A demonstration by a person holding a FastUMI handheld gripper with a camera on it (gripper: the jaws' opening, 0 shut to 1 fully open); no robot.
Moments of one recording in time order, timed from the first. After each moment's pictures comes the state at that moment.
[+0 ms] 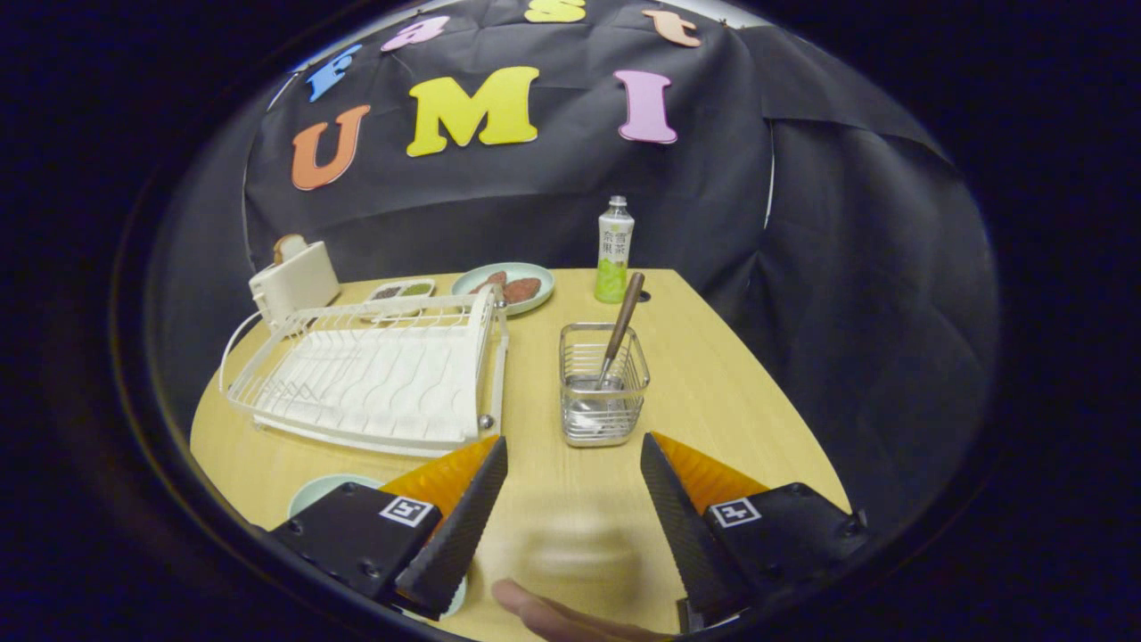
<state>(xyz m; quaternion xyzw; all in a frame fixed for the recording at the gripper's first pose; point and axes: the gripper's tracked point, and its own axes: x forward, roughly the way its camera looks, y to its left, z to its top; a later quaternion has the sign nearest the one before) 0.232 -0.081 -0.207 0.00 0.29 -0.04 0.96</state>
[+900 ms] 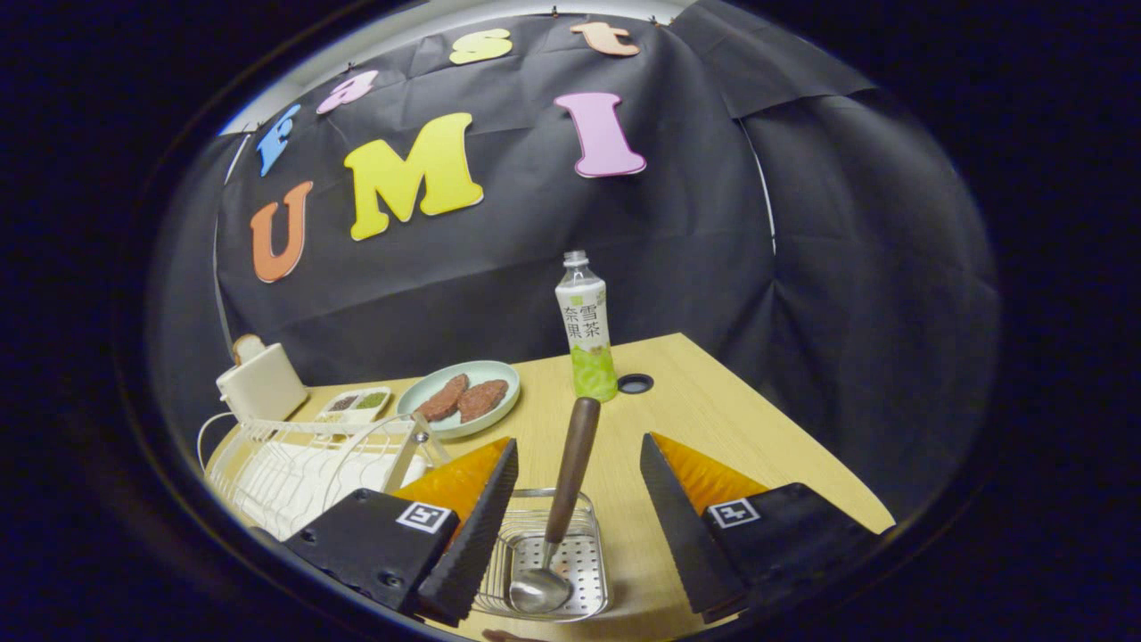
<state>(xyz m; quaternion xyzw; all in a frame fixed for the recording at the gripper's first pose) 0.412 -0.127 -0.204 0.09 0.16 0.01 0.98</state>
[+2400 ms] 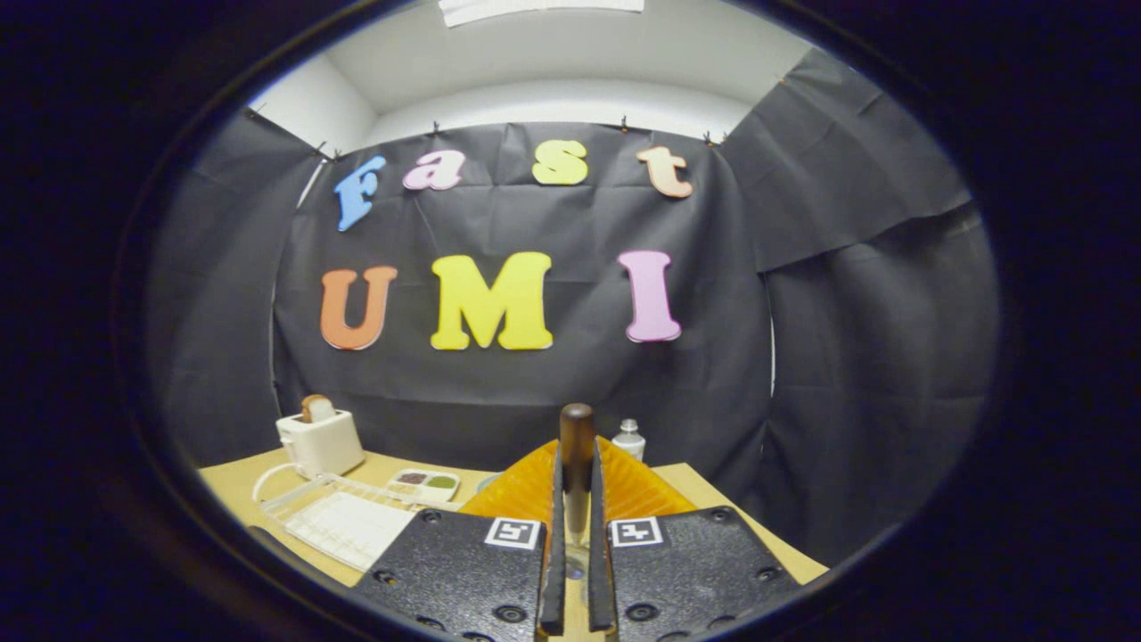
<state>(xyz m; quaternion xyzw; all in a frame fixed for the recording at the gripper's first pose) 0.221 -0.036 -0.026 0.01 -0.05 0.01 1.00</state>
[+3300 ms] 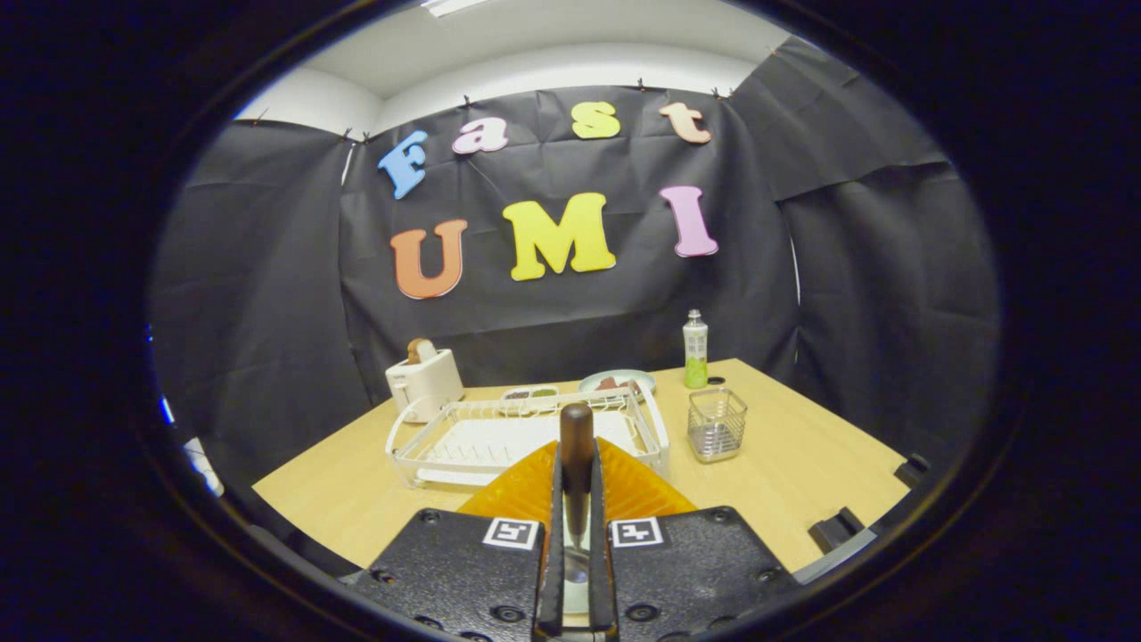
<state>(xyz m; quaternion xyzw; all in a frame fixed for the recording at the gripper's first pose) 0.080 0.087 -0.173 0.06 0.07 0.05 0.99</state>
